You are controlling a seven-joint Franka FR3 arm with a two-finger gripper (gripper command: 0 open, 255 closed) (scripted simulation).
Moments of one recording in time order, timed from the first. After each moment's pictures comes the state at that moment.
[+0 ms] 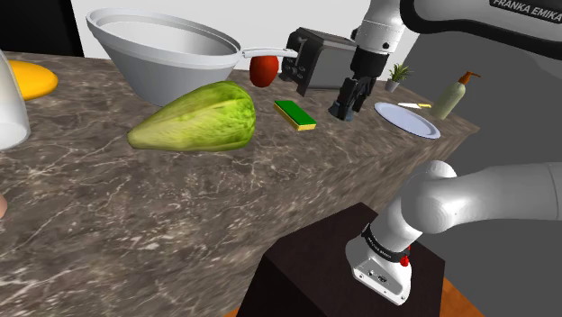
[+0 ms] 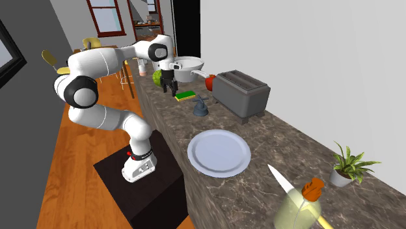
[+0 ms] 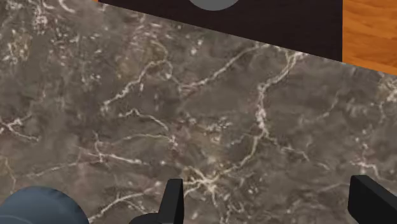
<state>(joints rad) 0.01 -0.82 0.06 -2.41 0.00 1.50 0.08</state>
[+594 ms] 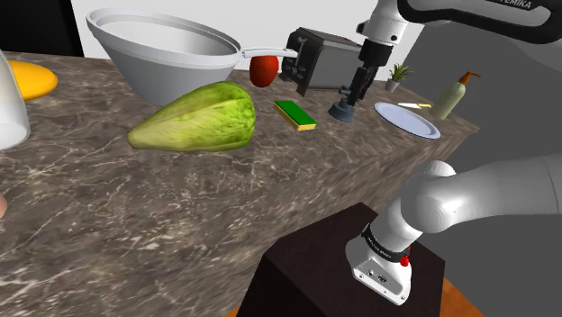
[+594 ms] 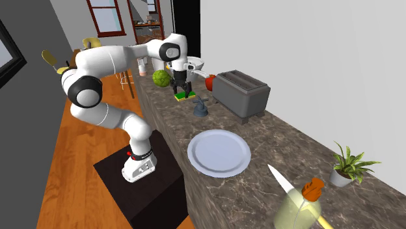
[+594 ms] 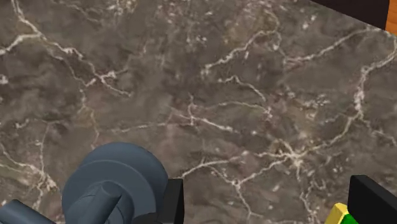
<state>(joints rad) -0.01 -0.75 -0.13 -2.33 -0.12 1.52 -0.20</state>
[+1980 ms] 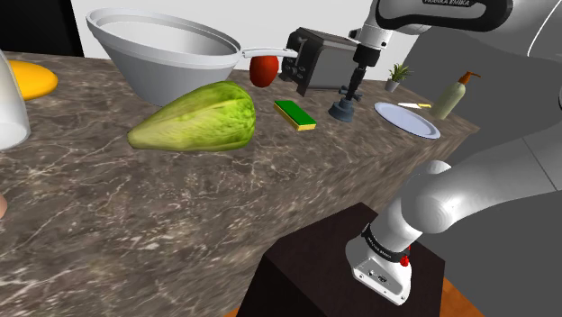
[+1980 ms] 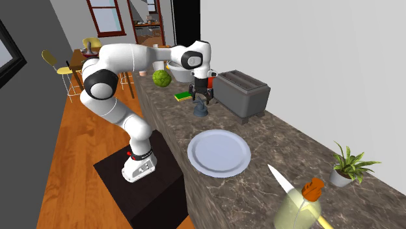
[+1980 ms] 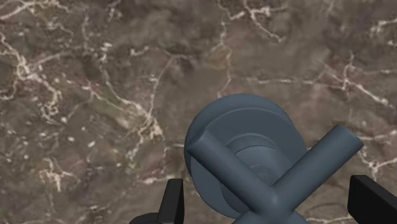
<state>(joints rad) 0.01 -0.51 -0.38 -2.21 -0.20 1.66 -0.57</state>
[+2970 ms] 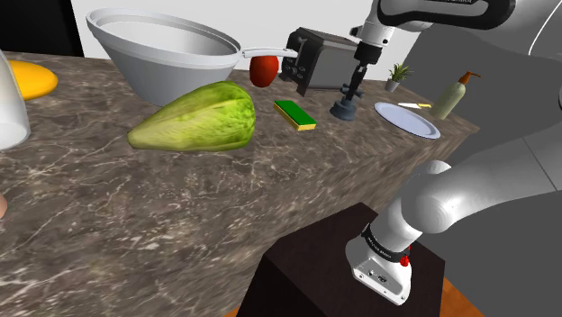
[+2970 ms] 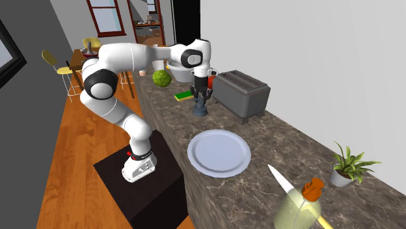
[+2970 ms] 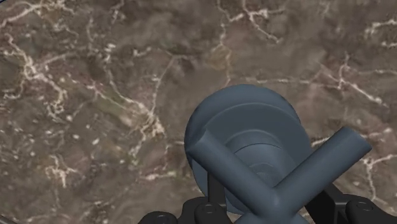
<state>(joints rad) 0.01 -0.51 -0.38 -2.19 -0.20 1.65 -0.57</state>
